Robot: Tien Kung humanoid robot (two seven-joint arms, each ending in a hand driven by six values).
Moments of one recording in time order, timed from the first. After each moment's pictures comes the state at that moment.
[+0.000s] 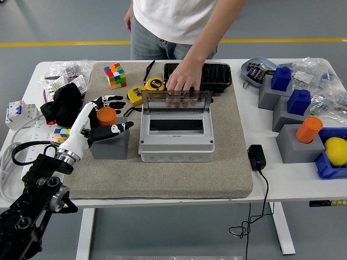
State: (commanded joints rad) left arm -0.19 0.07 -1.29 -1.19 1.30 -0.02 -0.23; right arm 0.18 -0.12 1.76 0.18 -1.31 -0.19 -0.06
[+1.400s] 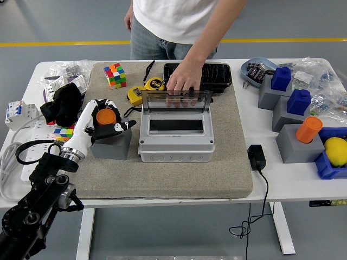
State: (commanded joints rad) left arm -0.23 0.07 -1.24 -1.15 1.31 0.09 -0.24; right arm 0.18 -0.12 1.77 0.18 -1.31 -0.19 -0.06
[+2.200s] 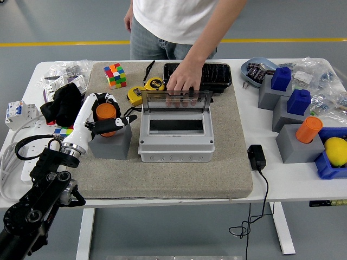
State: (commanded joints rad) left arm -0.24 0.06 -1.26 -1.18 1.36 0.12 -0.24; right arm 0.18 -0.12 1.76 0.18 -1.30 -0.19 -0.06
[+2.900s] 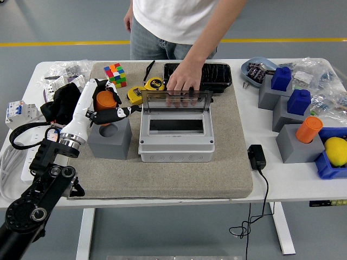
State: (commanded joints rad) left arm -0.26 0.06 -1.25 -1.26 1.59 0.19 -0.25; right arm 0.19 -0.12 1.76 0.18 -1.30 -0.19 -0.06
